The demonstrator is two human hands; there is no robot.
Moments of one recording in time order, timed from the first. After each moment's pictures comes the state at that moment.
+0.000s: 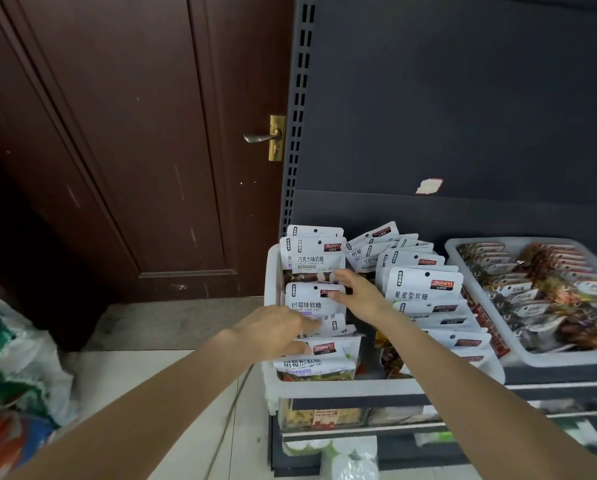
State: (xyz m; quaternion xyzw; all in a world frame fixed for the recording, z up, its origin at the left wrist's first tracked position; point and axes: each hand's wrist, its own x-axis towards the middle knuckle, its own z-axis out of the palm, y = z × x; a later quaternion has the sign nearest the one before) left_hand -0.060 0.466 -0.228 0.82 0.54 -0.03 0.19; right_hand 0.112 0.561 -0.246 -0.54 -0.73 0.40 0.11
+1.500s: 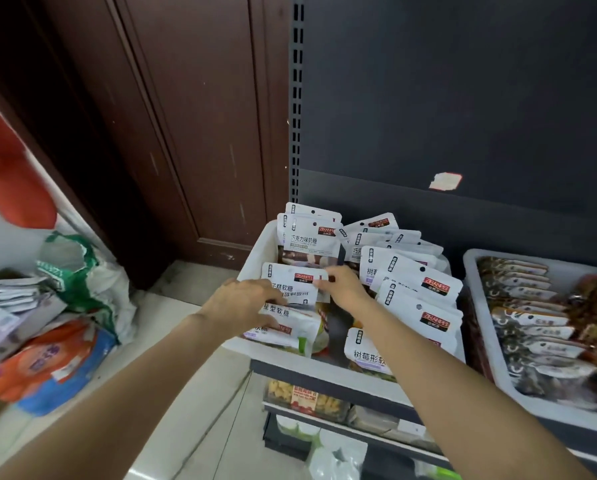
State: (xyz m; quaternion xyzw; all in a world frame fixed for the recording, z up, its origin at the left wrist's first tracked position) left_hand -0.001 0.446 -0.218 0.66 0.74 -0.03 0.13; right_hand 0.145 0.586 -0.256 -0.42 -0.76 0.49 0.11
